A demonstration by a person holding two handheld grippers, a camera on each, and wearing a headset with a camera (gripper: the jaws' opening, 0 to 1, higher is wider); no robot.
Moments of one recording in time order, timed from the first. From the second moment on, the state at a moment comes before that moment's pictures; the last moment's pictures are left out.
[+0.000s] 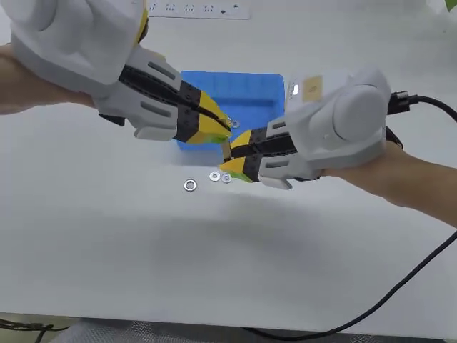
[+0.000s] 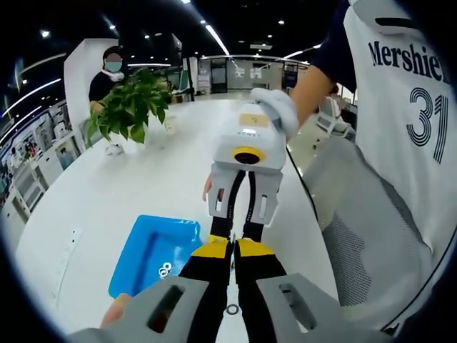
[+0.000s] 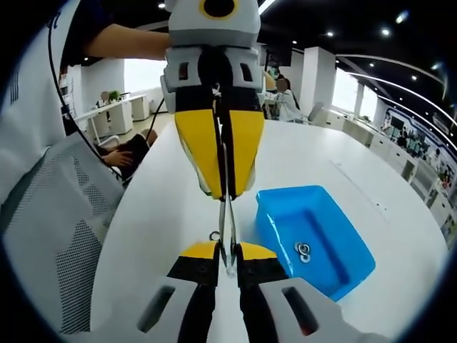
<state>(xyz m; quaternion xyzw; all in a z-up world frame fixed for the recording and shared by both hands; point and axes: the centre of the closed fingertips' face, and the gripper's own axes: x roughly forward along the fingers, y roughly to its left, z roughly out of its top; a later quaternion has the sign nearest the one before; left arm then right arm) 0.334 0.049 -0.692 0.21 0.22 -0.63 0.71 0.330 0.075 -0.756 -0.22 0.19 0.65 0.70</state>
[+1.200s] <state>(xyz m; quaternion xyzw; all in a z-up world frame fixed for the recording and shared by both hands) 0.338 0.059 -0.721 0.22 0.25 -0.63 0.71 0.334 0.082 -0.785 -0.25 0.19 0.66 0.68</state>
